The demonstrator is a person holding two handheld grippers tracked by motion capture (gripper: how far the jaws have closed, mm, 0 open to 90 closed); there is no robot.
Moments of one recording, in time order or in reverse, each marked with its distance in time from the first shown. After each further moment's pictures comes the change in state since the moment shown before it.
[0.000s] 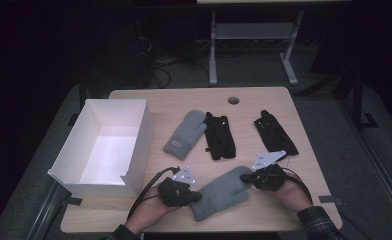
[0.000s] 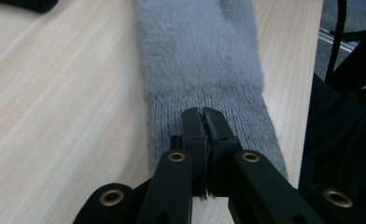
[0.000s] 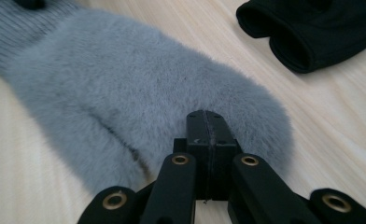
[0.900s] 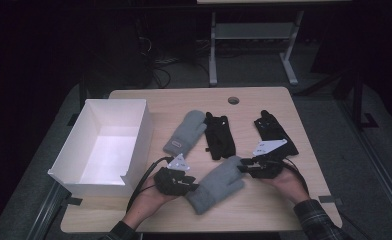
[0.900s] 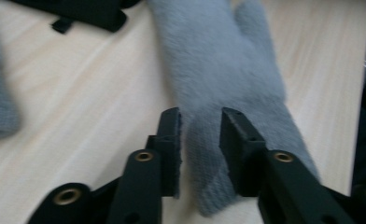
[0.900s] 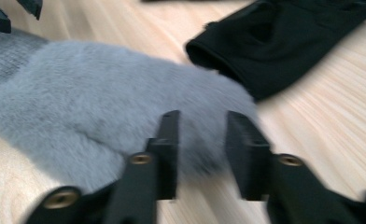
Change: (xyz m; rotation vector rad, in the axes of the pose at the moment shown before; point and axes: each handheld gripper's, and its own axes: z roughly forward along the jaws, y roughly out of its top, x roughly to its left) left arm 0.029 0.007 -0.011 -0.044 0.098 -0.046; right arm -0.028 0.012 0.001 -0.075 -0.051 0.067
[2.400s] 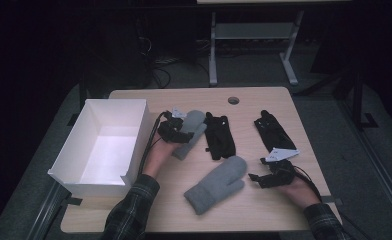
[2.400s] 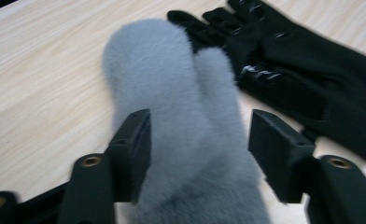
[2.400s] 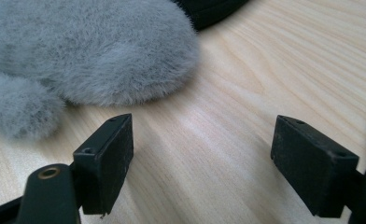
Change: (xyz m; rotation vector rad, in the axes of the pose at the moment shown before) left arm 0.132 0.063 0.034 -0.048 0.382 -0.152; right arm -0.012 -0.046 -0.005 0.008 -0.150 0.095
